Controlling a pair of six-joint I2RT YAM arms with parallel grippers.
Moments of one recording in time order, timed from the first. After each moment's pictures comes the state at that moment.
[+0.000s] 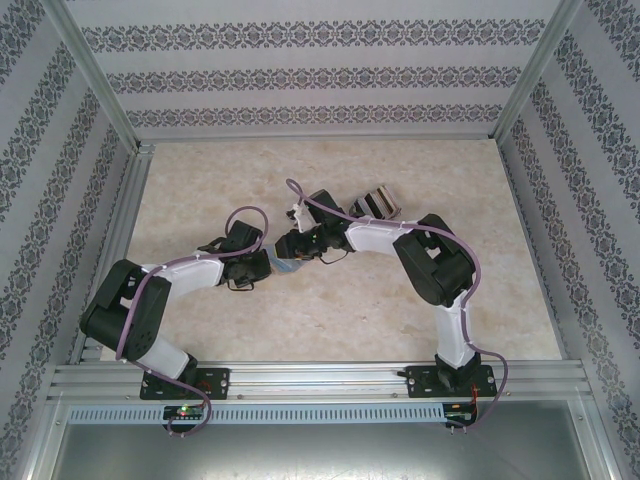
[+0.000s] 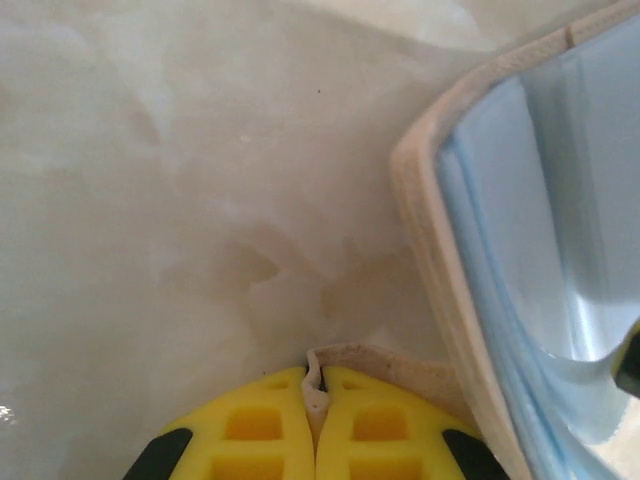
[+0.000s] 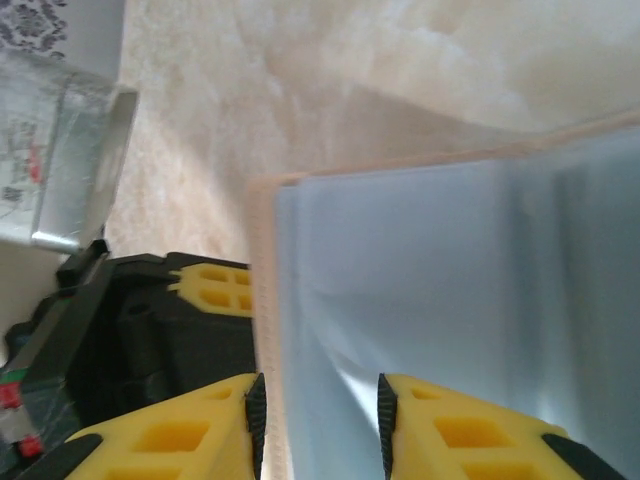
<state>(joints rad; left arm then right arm) -0.40 1.55 0.69 -0.23 0.13 -0.77 0.67 2.05 1.28 -0.09 -0.73 0.62</state>
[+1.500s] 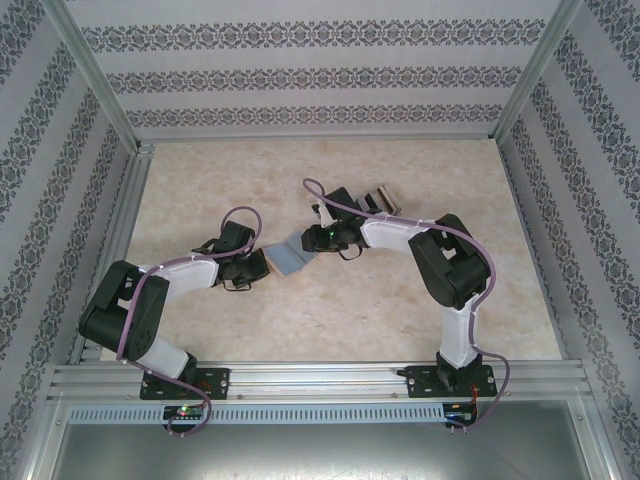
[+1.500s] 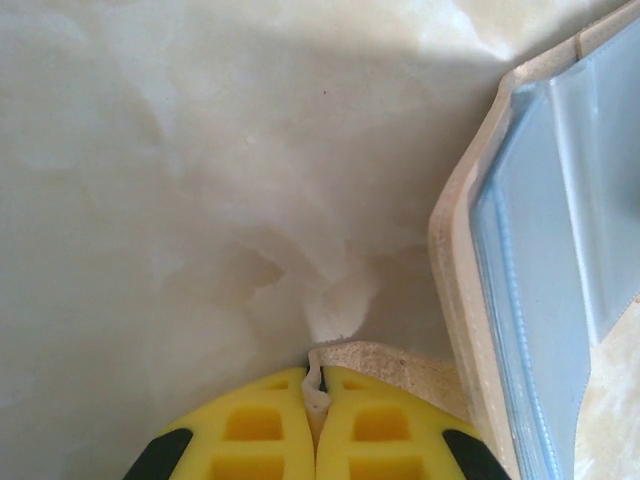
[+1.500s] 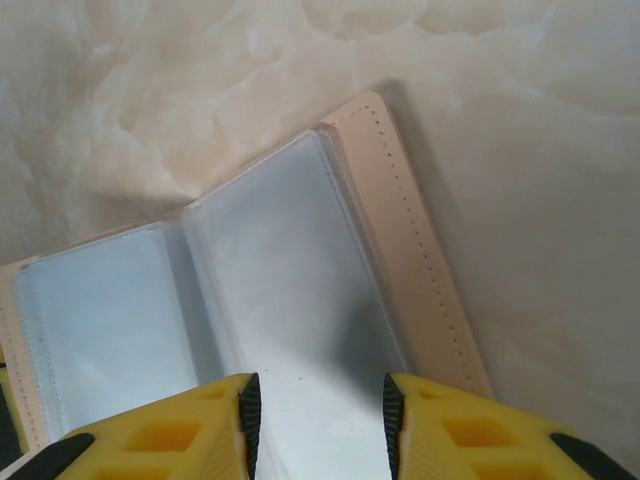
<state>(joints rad) -0.35 1.54 0.65 -0.17 0.22 -0.76 0.59 1.97 1.21 -0.22 -0.38 0.49</state>
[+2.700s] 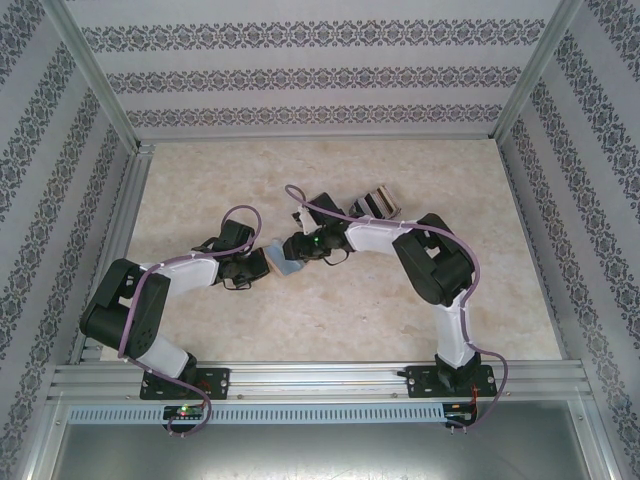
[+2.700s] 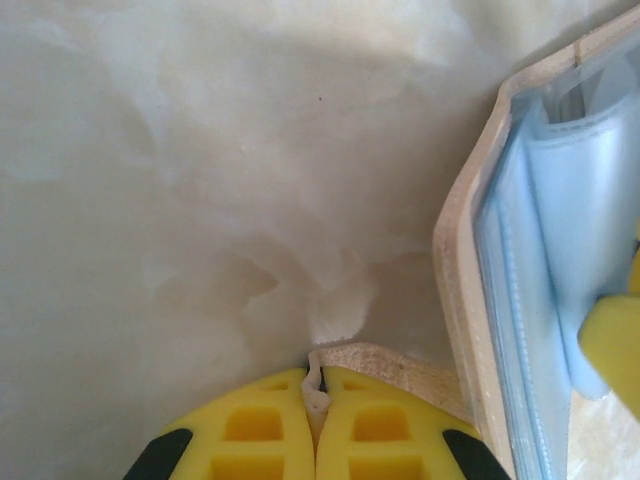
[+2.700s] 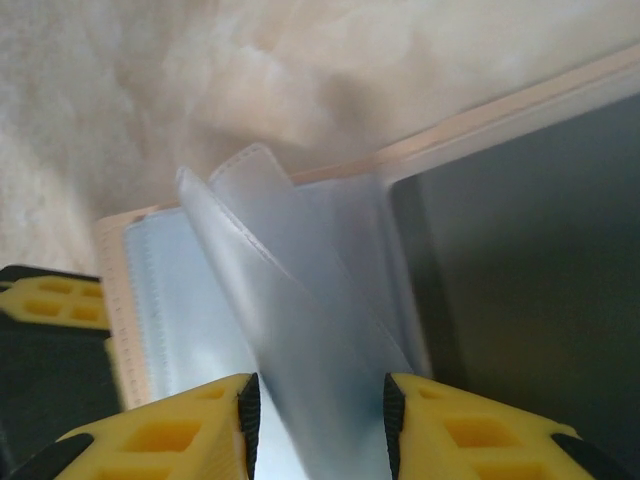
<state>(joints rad) -0.34 1.56 0.67 -0.17 0.24 -0.76 0.68 2.06 1.28 -0.19 -0.53 0.53</state>
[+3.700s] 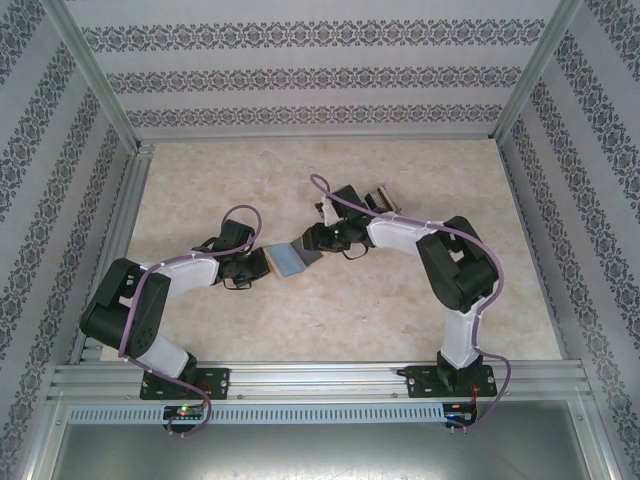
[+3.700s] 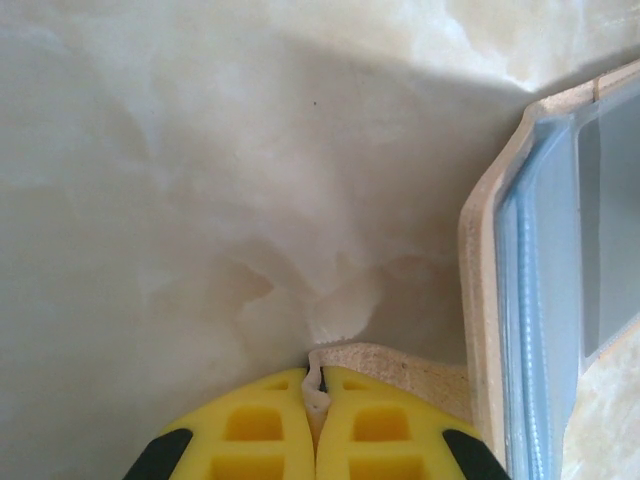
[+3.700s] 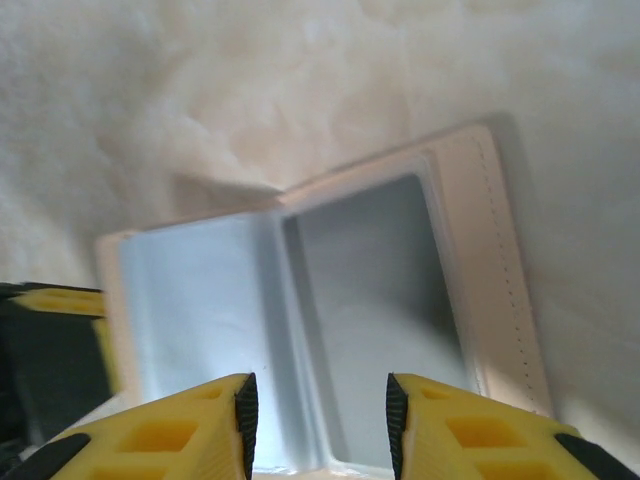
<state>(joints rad) -0.34 1.57 0.67 -0.17 0.24 -0.76 0.57 1.94 1.18 -0.21 -0.48 0.52</state>
